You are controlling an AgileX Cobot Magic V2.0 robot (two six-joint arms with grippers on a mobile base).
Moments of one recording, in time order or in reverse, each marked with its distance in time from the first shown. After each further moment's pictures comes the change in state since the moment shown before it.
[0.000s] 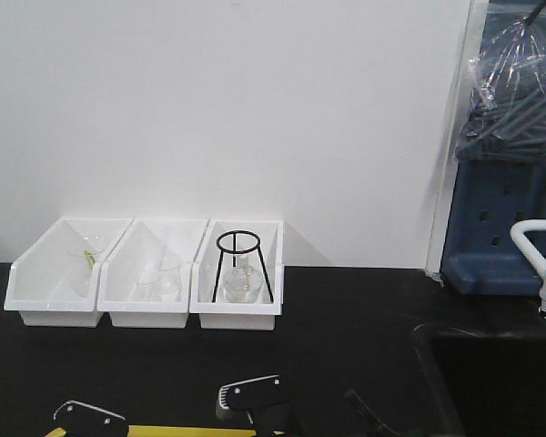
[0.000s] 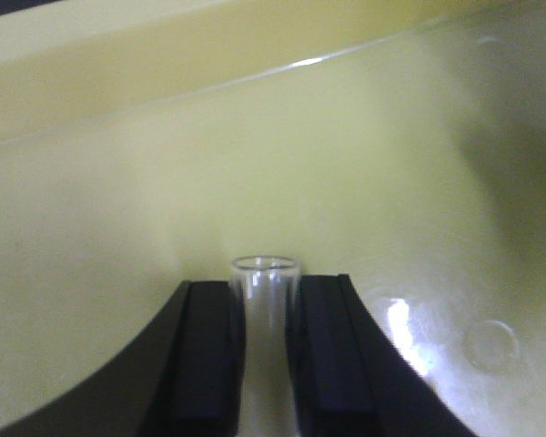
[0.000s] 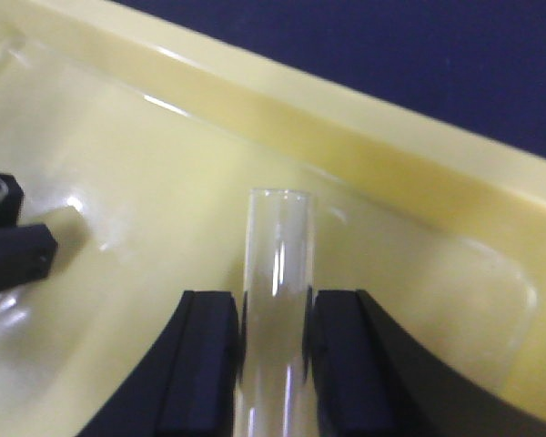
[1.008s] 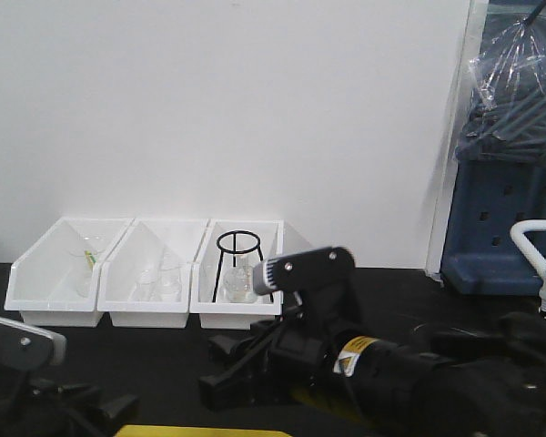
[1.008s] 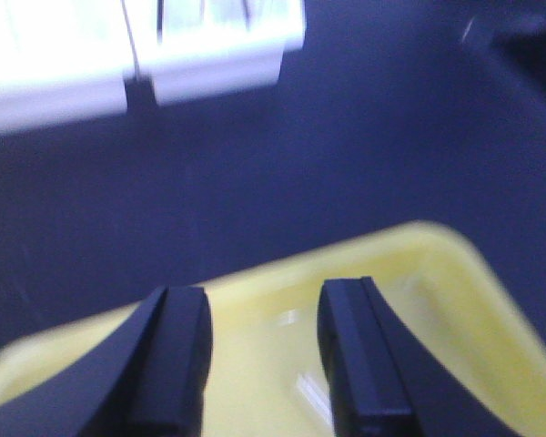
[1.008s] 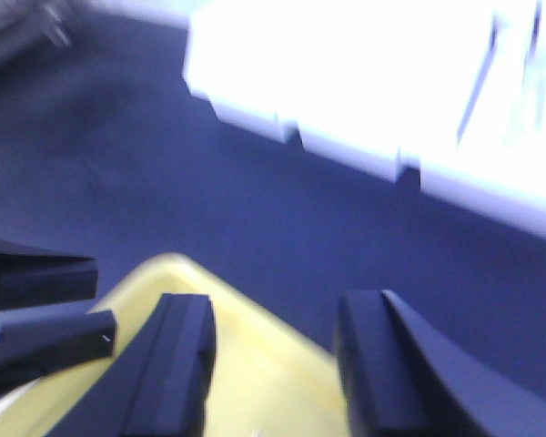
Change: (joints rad) left arm 0.000 -0.481 0.000 0.012 -0.035 0.011; right arm -0.018 -0.452 0.001 -0.023 -0.053 -0.175
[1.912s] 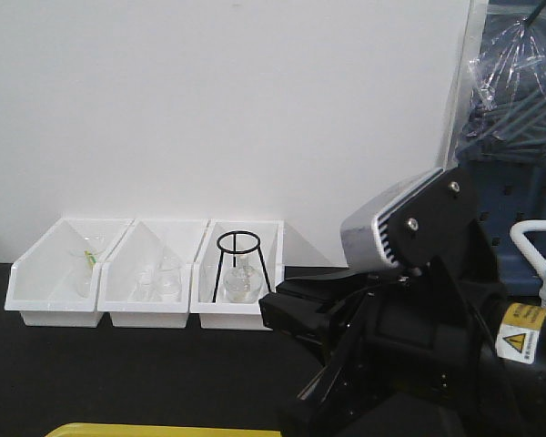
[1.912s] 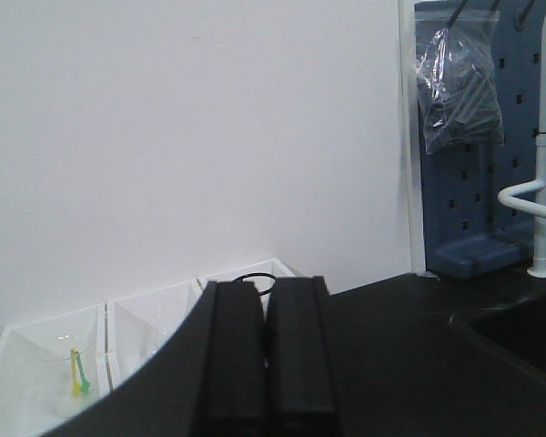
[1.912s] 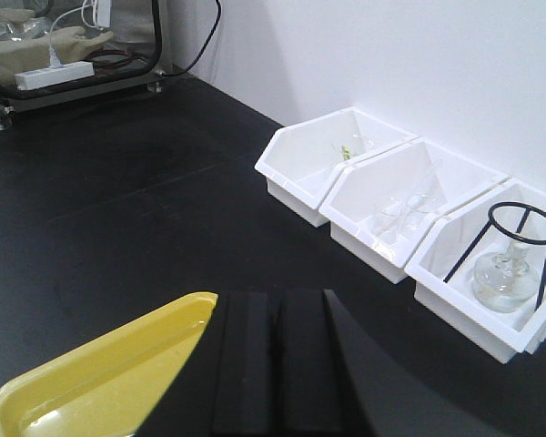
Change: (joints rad) left arm 0.000 -0.721 0.000 0.043 0.185 0.141; right arm 0.000 -0.299 0.002 0.011 0.225 -0.217
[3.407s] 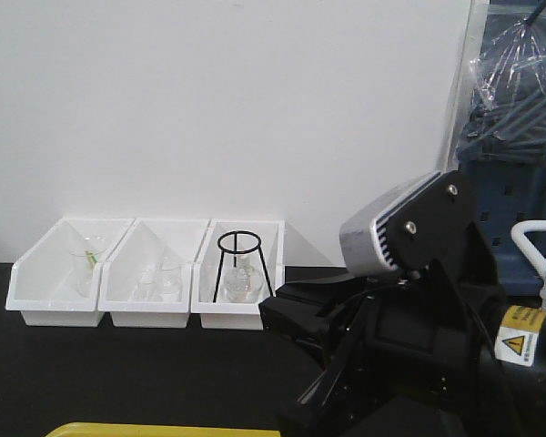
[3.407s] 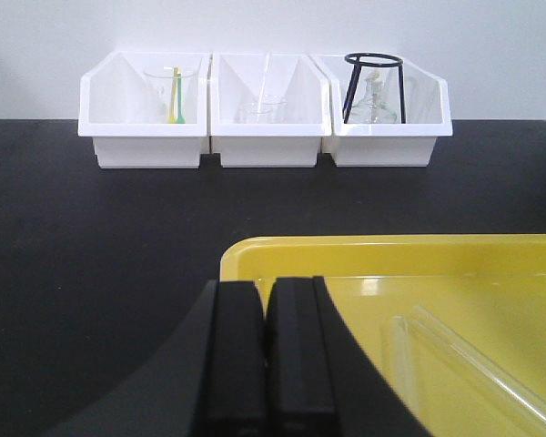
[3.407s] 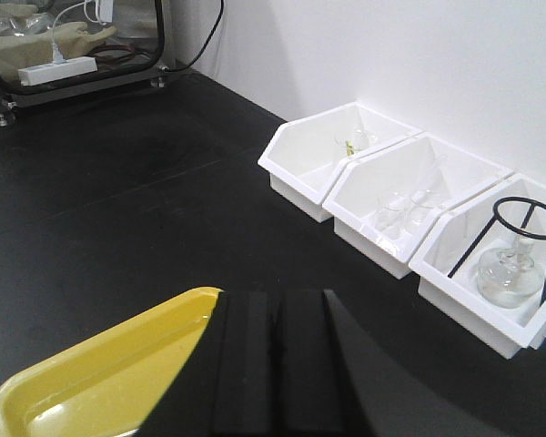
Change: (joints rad) left arm 0.312 -0.426 0.643 -0.206 0.007 0.041; right arm 0.000 0.000 0.003 0.003 0.008 0.000
